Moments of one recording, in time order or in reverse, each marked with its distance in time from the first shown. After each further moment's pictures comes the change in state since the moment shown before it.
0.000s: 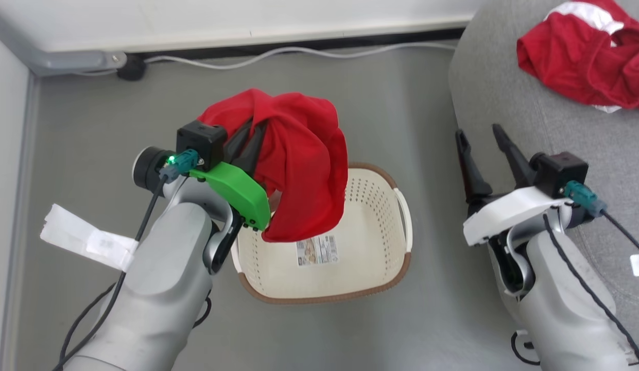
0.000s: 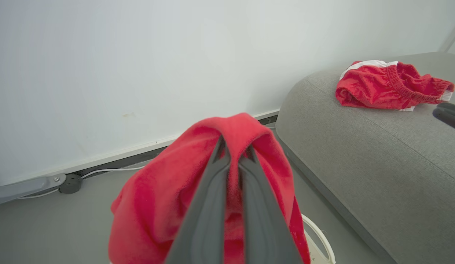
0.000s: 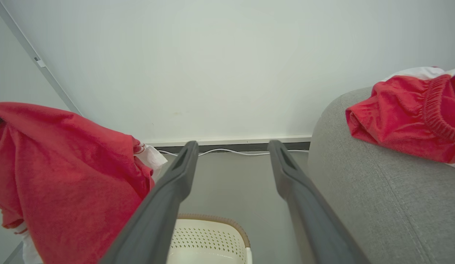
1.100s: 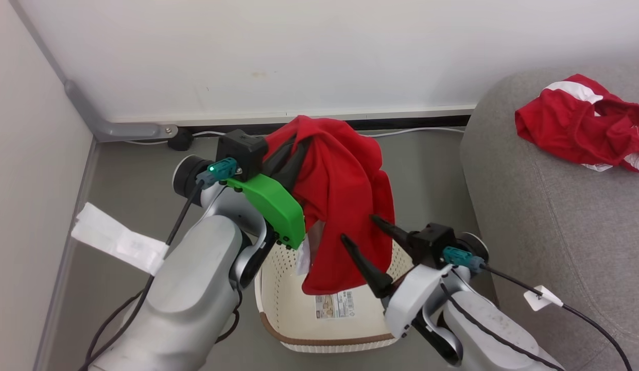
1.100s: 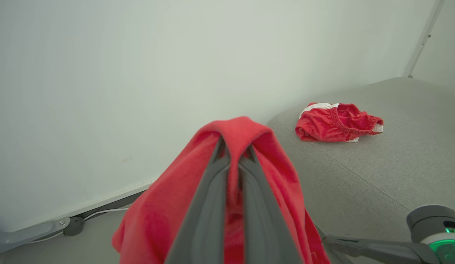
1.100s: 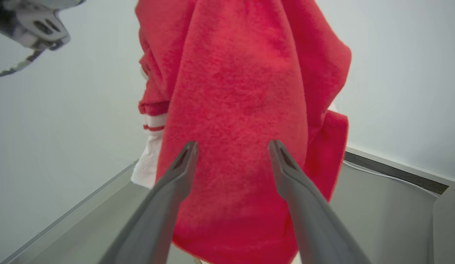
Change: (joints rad) left arm 0.054 0.000 -0.094 -0.172 -0.082 0.037 0.125; right arm 0.062 0.020 0.451 0.067 0.039 0.053 0.010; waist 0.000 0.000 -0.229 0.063
